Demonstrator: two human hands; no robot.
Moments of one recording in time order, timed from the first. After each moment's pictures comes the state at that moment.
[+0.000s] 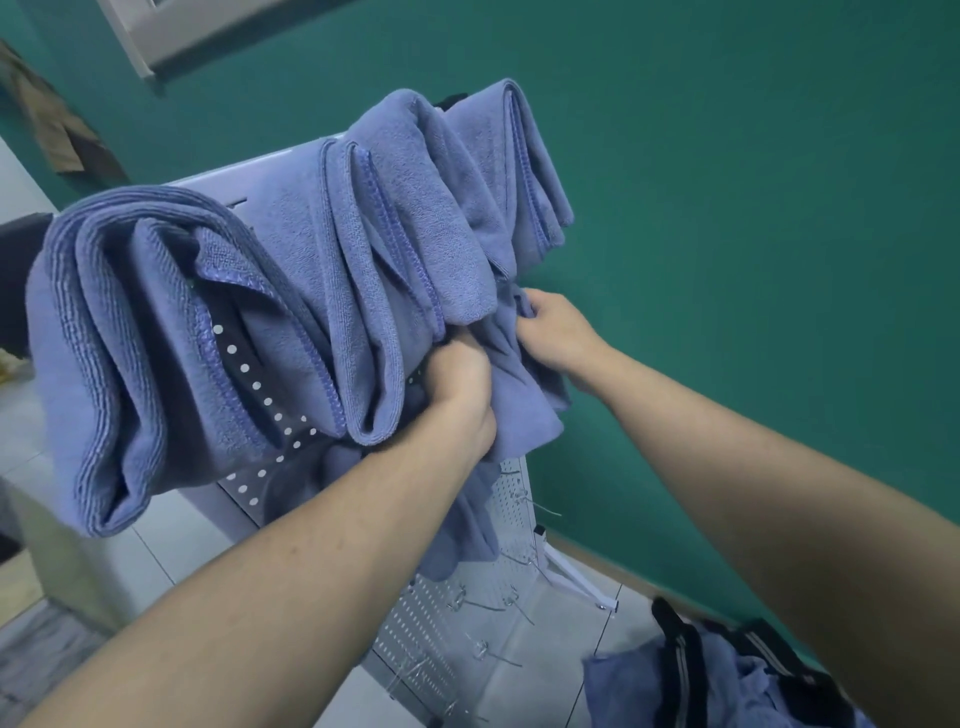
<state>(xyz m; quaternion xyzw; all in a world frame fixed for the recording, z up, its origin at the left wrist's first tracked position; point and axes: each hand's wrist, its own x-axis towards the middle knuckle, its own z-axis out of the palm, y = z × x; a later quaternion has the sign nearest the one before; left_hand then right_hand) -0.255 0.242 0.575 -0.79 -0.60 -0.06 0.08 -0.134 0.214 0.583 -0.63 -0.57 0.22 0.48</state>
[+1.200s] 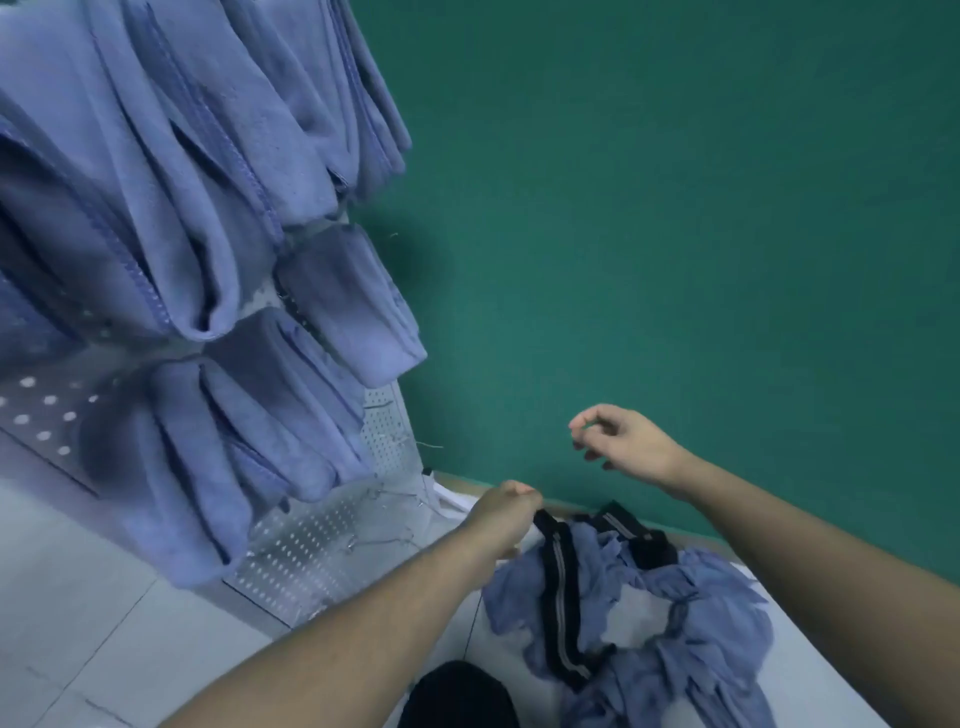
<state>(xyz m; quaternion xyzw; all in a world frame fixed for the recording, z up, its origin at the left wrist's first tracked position) -0.233 0.046 0.417 -0.66 -0.47 -0.01 -0.59 -0.053 -0.022 0.428 -0.77 -0.36 0.34 0.40</state>
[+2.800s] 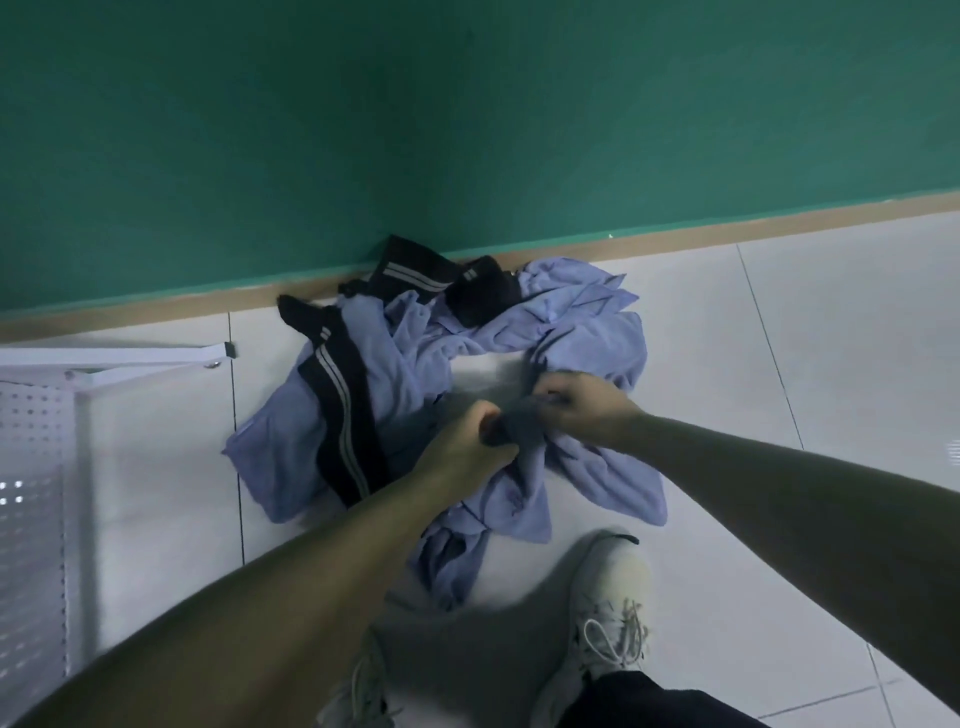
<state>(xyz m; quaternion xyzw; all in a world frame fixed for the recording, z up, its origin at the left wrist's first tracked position) -0.050 -0.040 -0.065 -0.78 -0.23 0.26 -0.51 0.070 -0.198 -0.054 -0.88 -0.25 0.37 0.16</state>
